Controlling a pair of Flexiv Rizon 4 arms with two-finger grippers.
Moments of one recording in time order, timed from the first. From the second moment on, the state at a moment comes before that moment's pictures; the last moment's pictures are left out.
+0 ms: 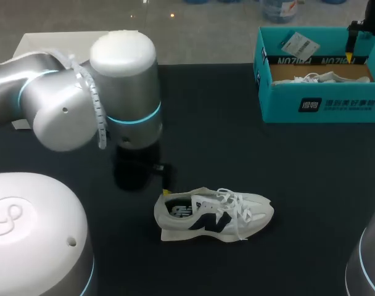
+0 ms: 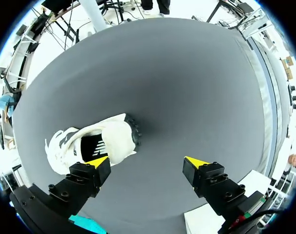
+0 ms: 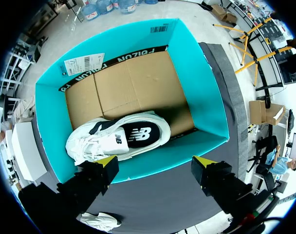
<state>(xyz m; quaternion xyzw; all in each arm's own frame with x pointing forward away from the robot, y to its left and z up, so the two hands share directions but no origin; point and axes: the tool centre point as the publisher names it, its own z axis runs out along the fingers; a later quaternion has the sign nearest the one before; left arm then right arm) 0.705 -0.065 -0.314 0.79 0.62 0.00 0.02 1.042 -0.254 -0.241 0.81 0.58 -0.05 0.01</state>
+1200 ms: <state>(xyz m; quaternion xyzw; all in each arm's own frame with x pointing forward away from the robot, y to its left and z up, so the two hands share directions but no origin) 0.704 0.037 -0.304 0.72 0.67 -0.10 0.11 1.042 -0.254 -0.241 0.81 0.58 -0.05 0.01</state>
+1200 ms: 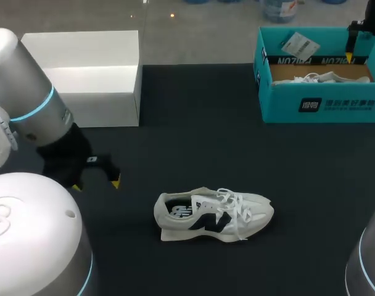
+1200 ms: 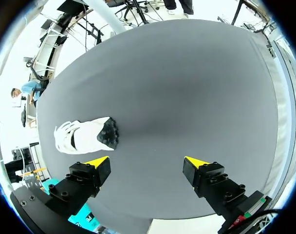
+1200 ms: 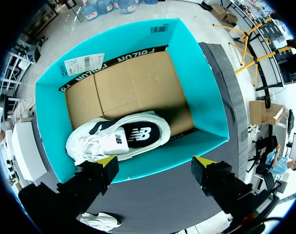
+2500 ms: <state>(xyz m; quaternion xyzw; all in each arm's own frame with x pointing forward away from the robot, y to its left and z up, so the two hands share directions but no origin) 0.678 0.074 -0.295 0.42 0.83 -0.34 0.15 1.042 -0.254 -0.241 0.81 0.58 -0.05 0.01</state>
